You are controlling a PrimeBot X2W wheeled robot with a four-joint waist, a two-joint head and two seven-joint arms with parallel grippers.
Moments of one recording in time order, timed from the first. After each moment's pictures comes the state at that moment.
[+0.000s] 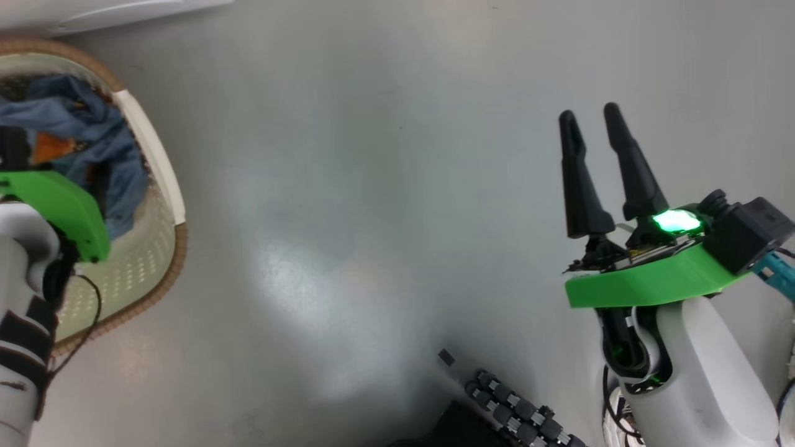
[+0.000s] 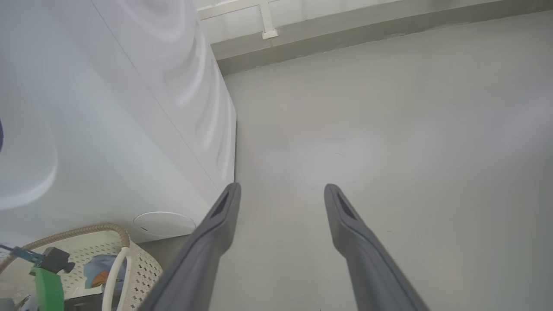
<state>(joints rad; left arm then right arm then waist) -1.04 0.39 -0.49 1.21 -0.59 -0.13 0.05 -0.39 -0.04 0.18 0.06 0.51 0.13 -0.25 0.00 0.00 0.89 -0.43</state>
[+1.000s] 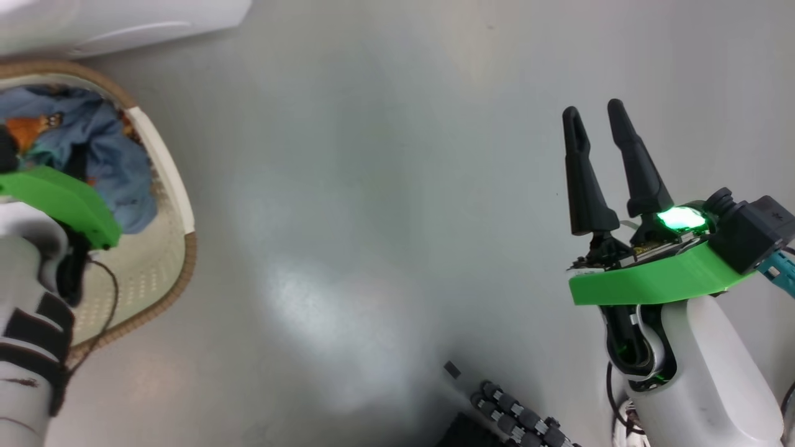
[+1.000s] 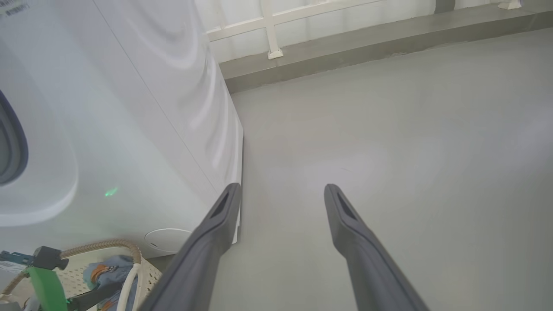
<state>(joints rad) -1.05 0.38 -0.54 1.22 -0.77 -0.13 -0.11 -0.39 -0.04 0.18 0.04 0.52 0.13 -0.25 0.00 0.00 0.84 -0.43</state>
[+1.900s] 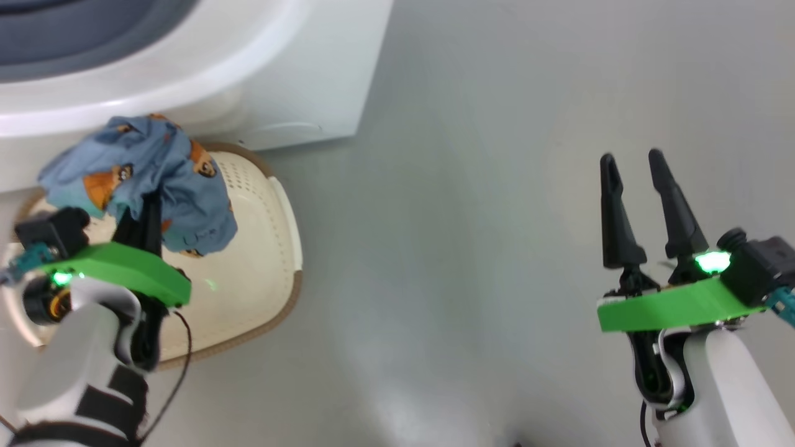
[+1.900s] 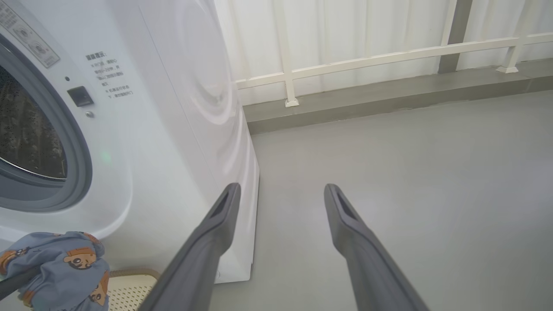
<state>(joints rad) -0.75 0.30 -0.41 0.90 -0.80 -0.13 -0.25 -0.29 -0.04 0.06 0.10 0.36 0.13 -0.25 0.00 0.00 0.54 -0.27</state>
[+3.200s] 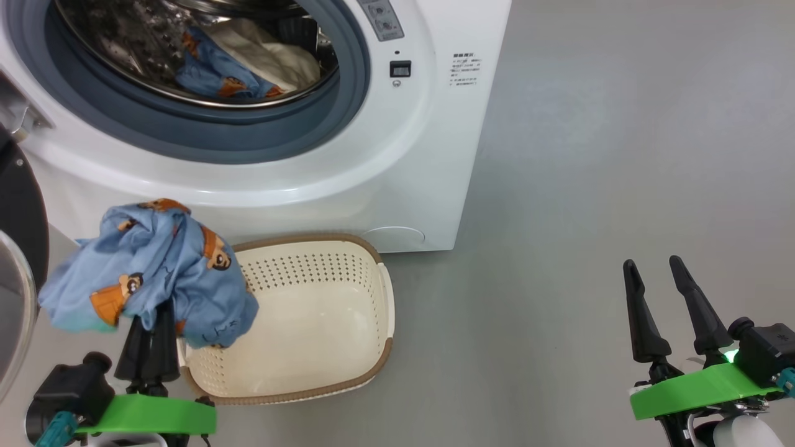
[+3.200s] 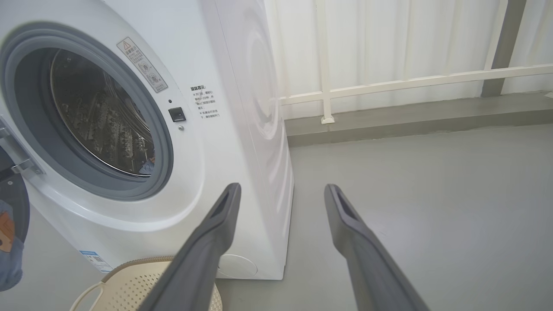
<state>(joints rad) -0.15 0.10 0.01 0.23 -0.30 -0.13 -0.26 -0.05 -0.13 0.03 0.12 0.35 0.13 -0.25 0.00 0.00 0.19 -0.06</state>
